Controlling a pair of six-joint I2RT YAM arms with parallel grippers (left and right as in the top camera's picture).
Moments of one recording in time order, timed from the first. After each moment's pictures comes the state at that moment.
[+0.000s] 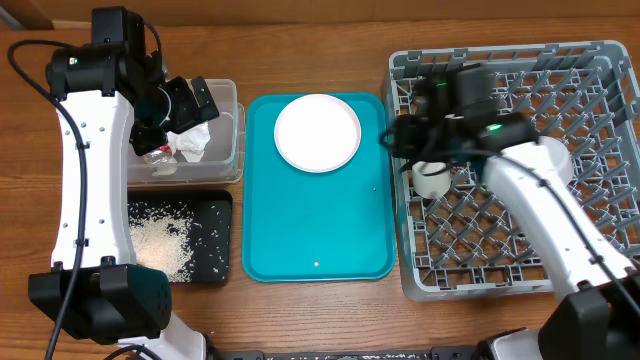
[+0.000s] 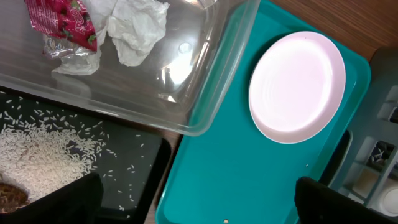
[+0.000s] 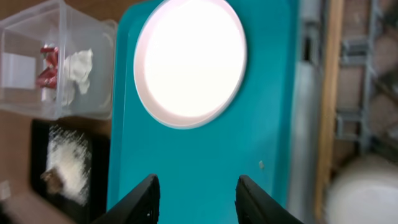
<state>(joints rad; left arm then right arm) 0.09 1.80 1.91 -1.42 0.19 -0.37 0.31 1.60 1.31 -0.69 -0.37 0.40</state>
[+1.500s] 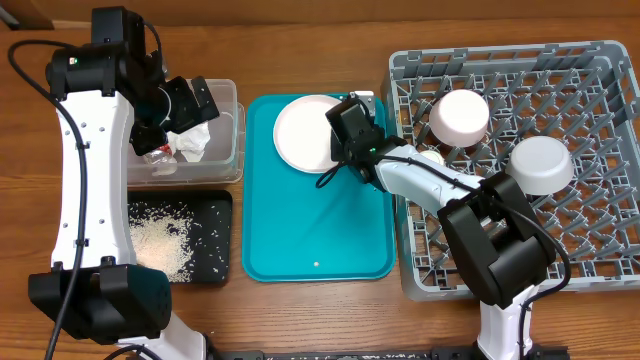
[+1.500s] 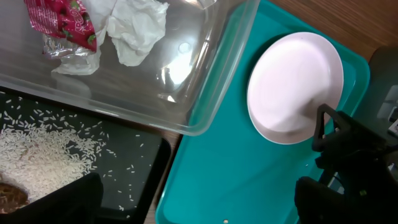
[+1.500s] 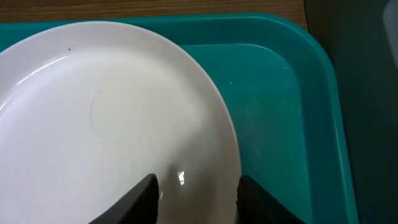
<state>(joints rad) 0.09 1.80 1.91 -1.42 0.19 -0.37 0.57 2.06 1.31 -0.19 0.28 0.49</state>
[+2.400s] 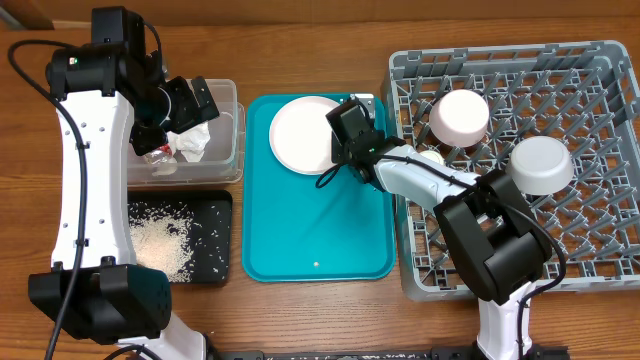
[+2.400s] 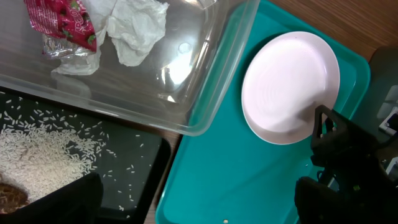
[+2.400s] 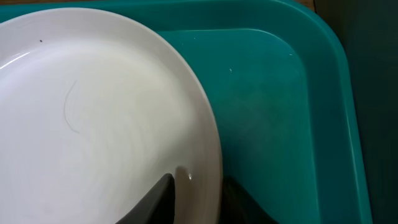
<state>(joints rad) 0.09 1.80 1.91 -1.42 0.19 -0.37 0.56 2.08 1.31 -0.19 0.27 0.49</state>
